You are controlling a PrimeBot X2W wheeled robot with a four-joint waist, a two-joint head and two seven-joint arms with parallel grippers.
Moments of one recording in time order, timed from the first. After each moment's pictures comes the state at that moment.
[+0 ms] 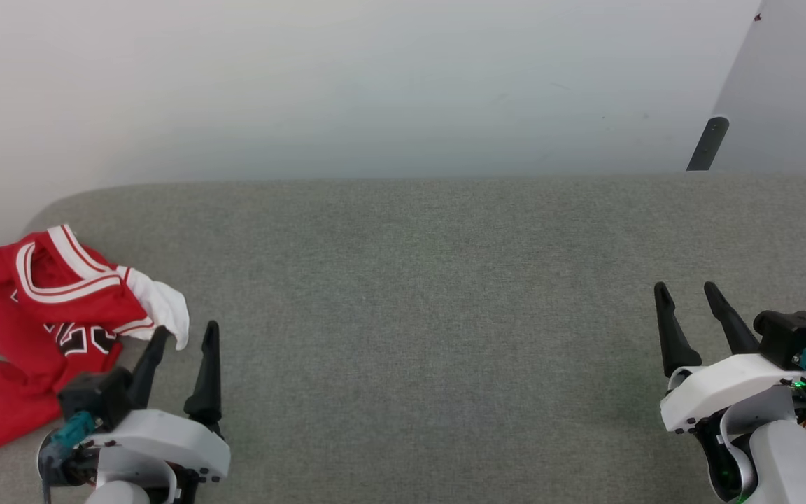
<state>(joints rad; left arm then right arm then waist) -0.17 0.20 0.00 0.32 -0.38 -0.10 -0.19 -0.34 -0.12 0.02 0.50 0.30 0.13 -0.18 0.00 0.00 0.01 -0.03</state>
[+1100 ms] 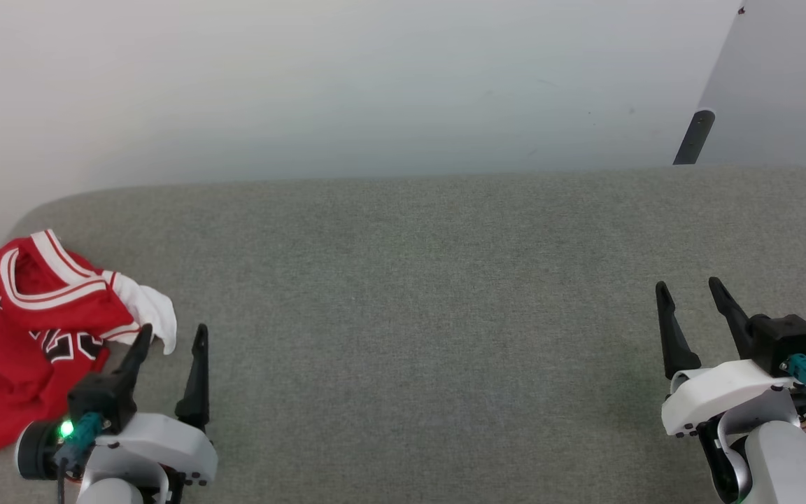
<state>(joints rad) -0.20 0.21 0.05 0.39 -0.17 -0.12 -0.26 -0.34 -0.12 0.00 0.51 0.13 0.13 -0.26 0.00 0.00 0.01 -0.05</state>
